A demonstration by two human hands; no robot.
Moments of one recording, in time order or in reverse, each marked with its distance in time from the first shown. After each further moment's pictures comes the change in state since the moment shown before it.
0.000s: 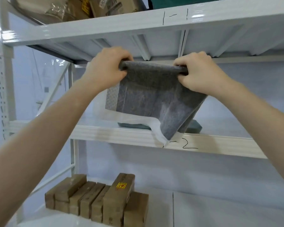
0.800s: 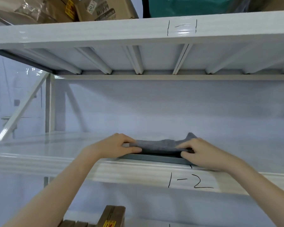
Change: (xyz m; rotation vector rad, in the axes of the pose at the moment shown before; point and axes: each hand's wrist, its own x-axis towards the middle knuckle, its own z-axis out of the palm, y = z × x) left_hand -0.058 -0.050 0.165 -0.488 -0.741 -0.120; right_hand -0.063 0.046 0.124 0.266 -0.653 0.337
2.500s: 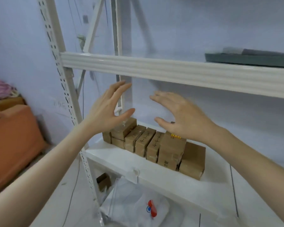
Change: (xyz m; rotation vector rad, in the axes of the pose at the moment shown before) left_hand -0.263 -0.133 0.047 0.221 0.392 -0.279; right_hand 0.002 -0.207 0.206 0.086 0.060 -0.542
